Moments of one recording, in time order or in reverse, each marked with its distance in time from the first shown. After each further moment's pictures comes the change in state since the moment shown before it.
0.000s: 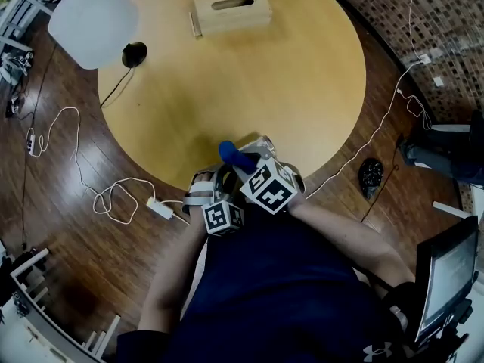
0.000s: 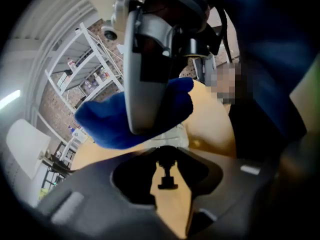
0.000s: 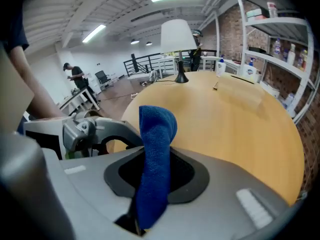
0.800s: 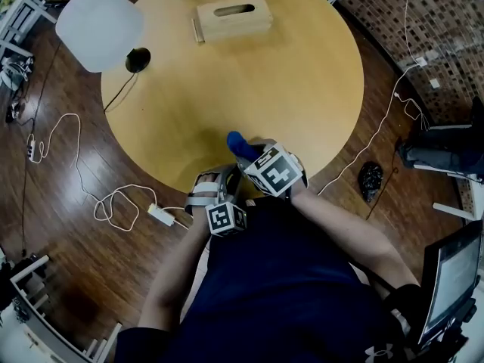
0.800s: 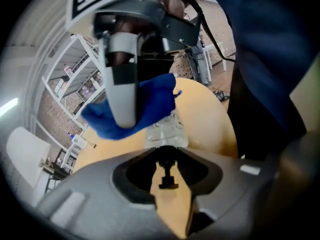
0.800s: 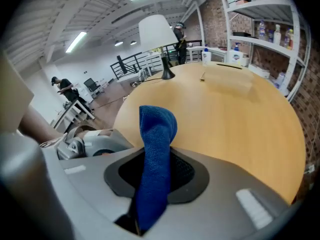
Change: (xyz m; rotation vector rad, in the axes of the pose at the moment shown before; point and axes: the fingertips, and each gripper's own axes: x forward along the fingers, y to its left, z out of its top) left arm 0.001 -0.001 0.001 0.060 -0.023 -0.015; right arm 0.013 -0.027 -0.006 0.196 0.042 0.002
